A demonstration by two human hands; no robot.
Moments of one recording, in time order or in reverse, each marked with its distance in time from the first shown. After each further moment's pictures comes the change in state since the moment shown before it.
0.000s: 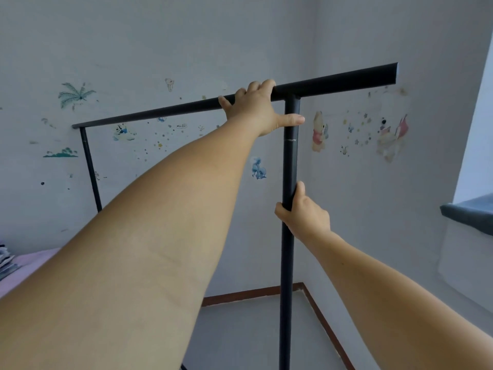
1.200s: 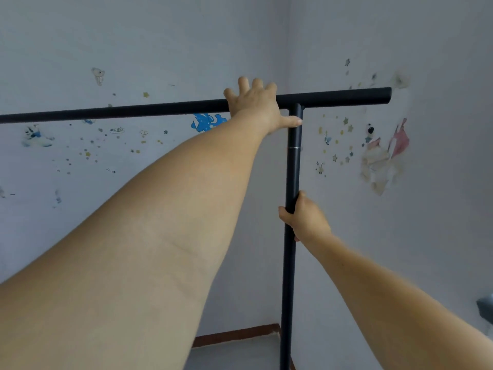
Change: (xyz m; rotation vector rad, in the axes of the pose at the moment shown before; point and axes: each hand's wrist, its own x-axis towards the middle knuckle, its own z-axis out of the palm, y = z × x) left_hand 0.246 0.109 0.247 0.300 0.002 -0.019; right_hand 0.273 0.243 0.033 0.181 -0.126 0.141
